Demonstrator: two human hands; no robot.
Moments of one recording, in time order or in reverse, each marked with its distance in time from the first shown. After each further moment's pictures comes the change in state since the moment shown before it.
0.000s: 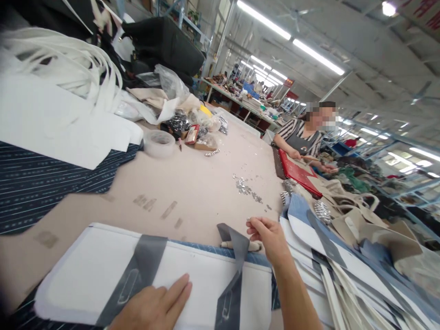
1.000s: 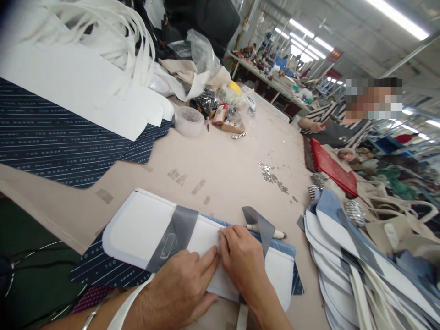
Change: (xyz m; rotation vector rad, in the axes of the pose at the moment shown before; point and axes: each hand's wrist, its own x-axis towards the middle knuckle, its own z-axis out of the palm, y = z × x) left_hand 0.004 0.002 -0.023 -0.340 -0.218 -0.063; right_hand -0.094 -0.024 0.104 -0.711 -0.143 -0.794
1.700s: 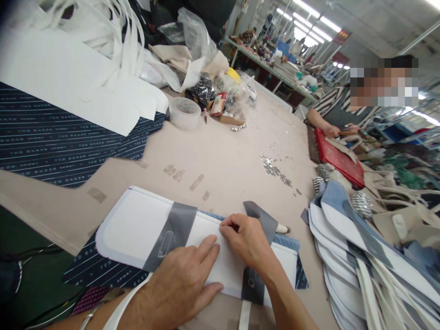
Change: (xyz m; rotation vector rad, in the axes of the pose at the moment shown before) left_hand 0.005 0.005 -0.003 -0.071 -0.006 -0.166; right_hand 0.032 0.011 -0.018 0.439 -0.372 0.457
